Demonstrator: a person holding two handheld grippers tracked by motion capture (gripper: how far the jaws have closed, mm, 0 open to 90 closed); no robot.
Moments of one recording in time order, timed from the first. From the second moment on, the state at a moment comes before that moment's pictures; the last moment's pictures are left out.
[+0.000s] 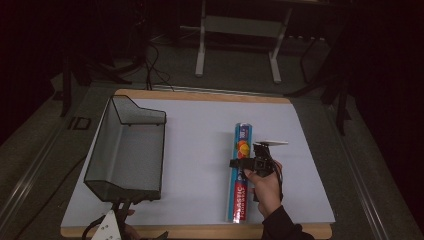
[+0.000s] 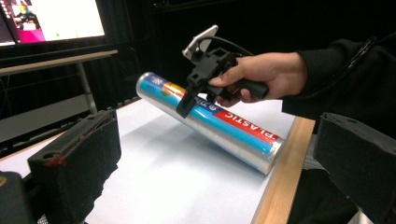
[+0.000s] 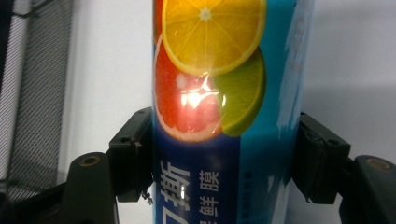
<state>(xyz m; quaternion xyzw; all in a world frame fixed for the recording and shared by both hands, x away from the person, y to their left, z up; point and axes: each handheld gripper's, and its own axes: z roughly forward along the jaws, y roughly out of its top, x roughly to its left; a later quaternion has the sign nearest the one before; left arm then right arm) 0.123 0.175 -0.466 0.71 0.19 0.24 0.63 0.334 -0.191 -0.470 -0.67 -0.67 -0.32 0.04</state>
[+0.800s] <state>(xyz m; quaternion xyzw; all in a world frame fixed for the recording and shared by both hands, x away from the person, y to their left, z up) 0.123 0.173 -0.466 0.72 0.18 0.24 0.63 0.354 -0.155 -0.391 -0.57 -0.71 -0.42 0.01</state>
